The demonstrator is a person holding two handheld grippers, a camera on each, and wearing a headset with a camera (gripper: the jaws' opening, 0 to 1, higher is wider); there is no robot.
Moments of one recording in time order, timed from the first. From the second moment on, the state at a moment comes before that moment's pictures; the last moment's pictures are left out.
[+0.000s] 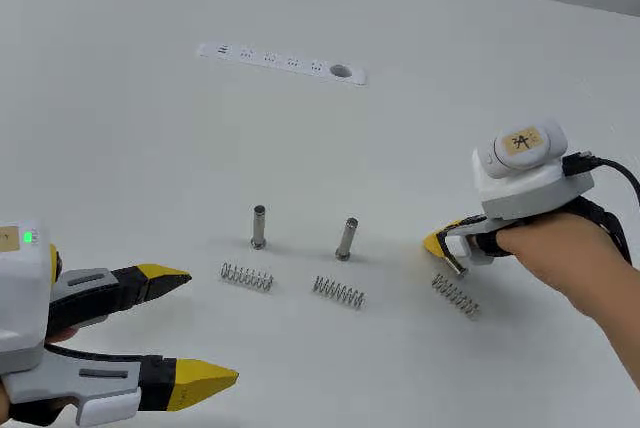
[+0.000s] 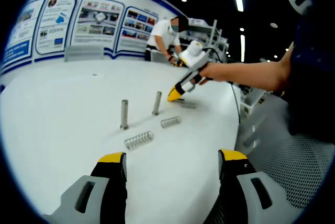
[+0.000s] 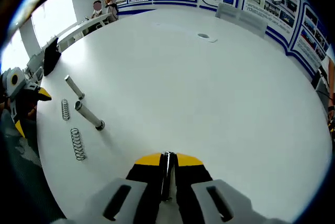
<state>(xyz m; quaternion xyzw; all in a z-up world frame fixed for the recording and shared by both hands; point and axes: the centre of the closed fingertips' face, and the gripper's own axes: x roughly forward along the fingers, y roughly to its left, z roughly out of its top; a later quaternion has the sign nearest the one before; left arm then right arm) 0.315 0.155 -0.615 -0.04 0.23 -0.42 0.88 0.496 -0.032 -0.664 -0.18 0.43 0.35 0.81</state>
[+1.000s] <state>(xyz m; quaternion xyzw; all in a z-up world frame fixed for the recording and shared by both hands) 0.313 0.153 -0.614 -0.03 0.23 -0.42 0.87 0.474 -0.035 -0.622 -0.17 0.38 0.35 0.84</state>
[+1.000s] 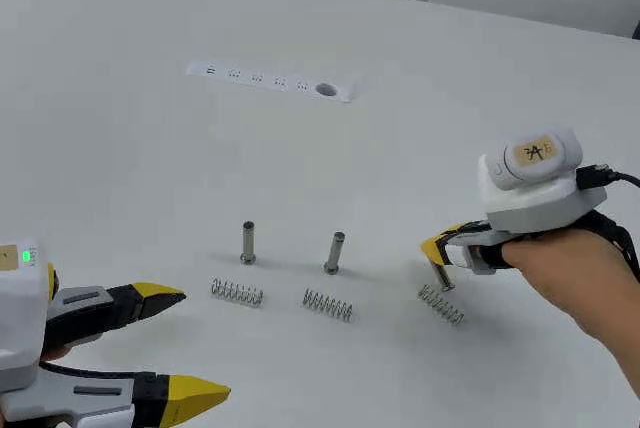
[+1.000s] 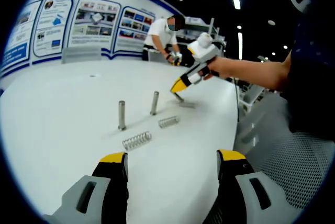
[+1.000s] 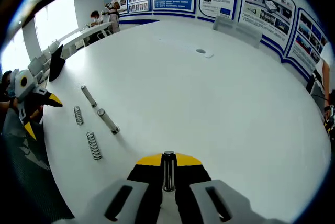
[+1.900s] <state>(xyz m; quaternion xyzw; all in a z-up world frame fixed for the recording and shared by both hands) 0.308 0.146 -0.615 -0.01 0.24 -0.44 0.86 0.462 -0.050 -0.610 -0.15 0.36 0.34 0.86</state>
